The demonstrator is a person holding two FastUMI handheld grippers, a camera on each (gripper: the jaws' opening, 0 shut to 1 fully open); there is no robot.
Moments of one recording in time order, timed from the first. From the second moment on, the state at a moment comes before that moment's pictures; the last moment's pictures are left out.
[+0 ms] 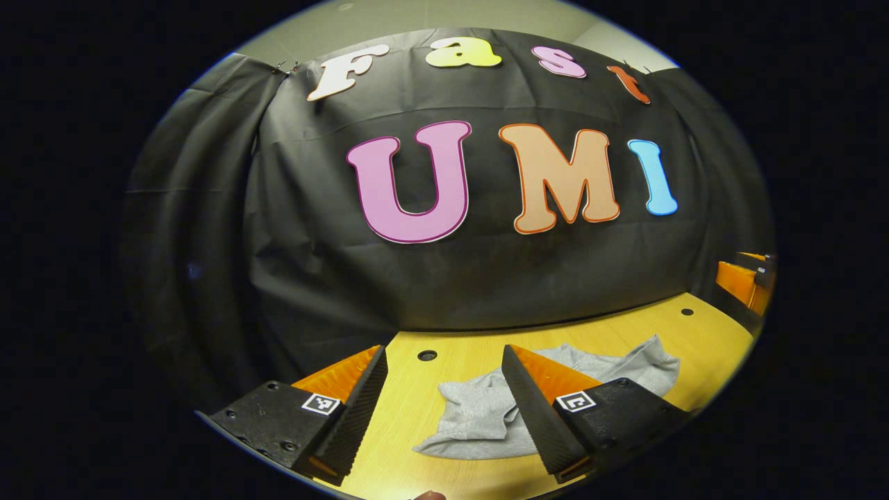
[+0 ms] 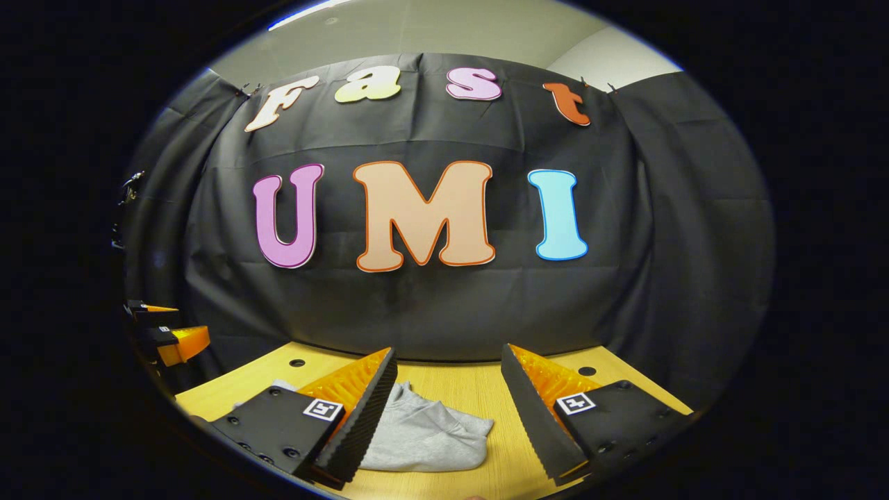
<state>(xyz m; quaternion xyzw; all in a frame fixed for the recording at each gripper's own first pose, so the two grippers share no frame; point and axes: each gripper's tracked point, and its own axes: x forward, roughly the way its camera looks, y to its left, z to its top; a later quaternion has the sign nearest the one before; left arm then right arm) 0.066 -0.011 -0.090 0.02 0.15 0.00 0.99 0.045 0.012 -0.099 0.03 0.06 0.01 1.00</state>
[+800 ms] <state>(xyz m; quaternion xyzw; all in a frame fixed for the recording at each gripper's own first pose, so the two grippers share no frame) 0.067 -0.003 -0.082 0.02 0.13 0.01 0.99 0.037 0.019 -0.093 0.02 0.04 0.02 1.00</state>
